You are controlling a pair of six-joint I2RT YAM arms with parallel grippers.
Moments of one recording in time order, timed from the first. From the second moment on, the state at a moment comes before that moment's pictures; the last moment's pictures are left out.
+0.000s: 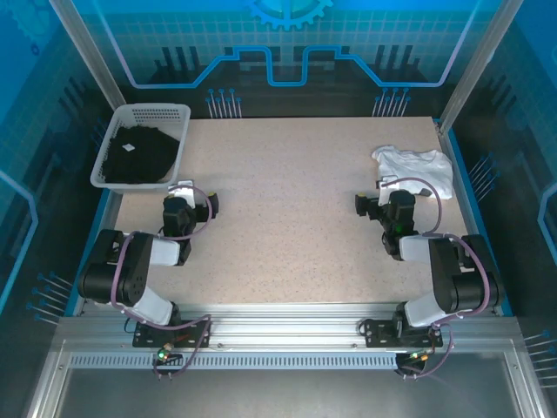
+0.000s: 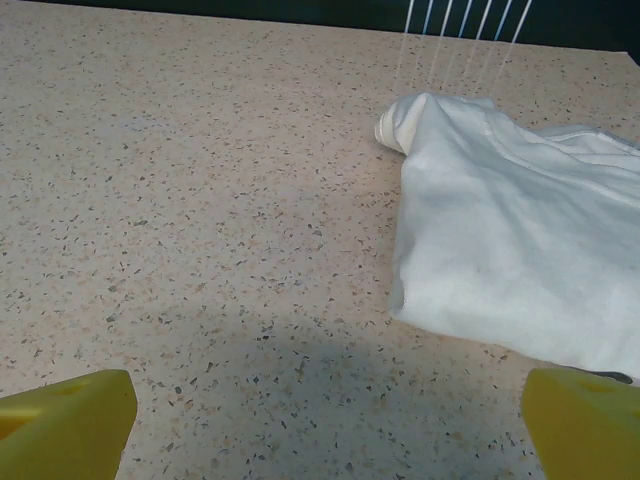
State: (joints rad) left arm -0.04 1.55 0.36 0.83 -0.10 -0.11; right arm 0.07 1.49 0.43 0.64 0.05 -0.05
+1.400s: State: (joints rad) left arm -0.03 1.27 0.44 0.51 -0.20 -0.20; right arm 0.06 1.19 0.47 0.37 0.17 0.07
